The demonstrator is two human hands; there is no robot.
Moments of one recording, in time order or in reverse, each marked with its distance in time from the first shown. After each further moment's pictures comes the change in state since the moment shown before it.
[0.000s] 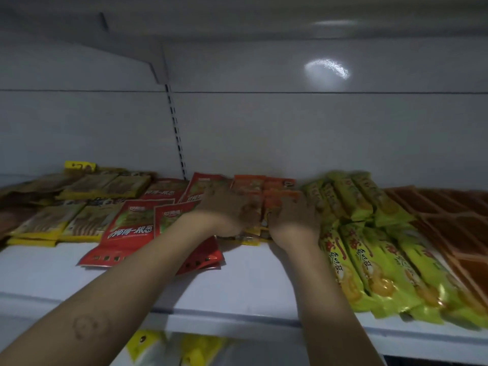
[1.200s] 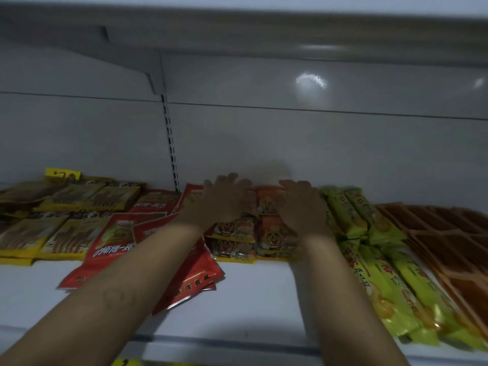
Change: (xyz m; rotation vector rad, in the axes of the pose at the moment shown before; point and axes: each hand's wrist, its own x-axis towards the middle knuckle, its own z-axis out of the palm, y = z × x) left_hand 0.058 -0.021 -0.015 0.075 0.059 -0.013; right_hand 0.066 0.000 -0.028 -0.039 0.017 -0.133
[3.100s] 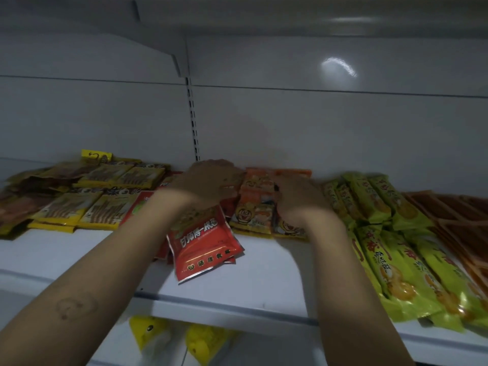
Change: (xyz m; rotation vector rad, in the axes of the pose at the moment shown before) left_hand -0.112 -0.011 -0.055 -0.129 0.021 -0.107; right_hand -0.052 -0.048 -0.029 0.032 -0.258 -0.136
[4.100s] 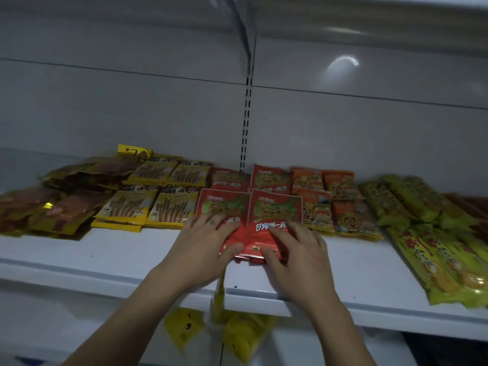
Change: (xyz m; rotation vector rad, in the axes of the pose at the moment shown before) left_hand -0.081 -0.158 0.101 -0.002 0.108 0.110; right_hand -0.078 -0.117 0.125 -0.035 0.217 0.030
